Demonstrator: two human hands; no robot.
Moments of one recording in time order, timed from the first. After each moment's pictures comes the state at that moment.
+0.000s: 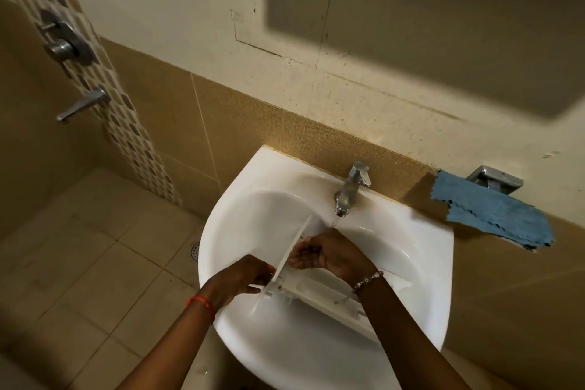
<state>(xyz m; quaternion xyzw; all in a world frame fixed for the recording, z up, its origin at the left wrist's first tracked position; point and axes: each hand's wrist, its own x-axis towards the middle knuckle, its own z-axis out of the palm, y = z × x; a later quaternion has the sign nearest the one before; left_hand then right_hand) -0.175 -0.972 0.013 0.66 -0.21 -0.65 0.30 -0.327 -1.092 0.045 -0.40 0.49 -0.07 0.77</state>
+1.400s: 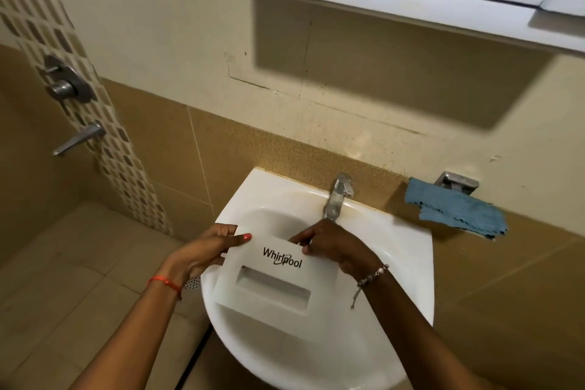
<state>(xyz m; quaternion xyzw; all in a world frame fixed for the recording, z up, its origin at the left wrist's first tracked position) -0.124 -0.971 0.091 0.60 -0.33 -0.60 0.41 -0.330 -1.066 0.143 -0.70 0.47 0.00 0.54</state>
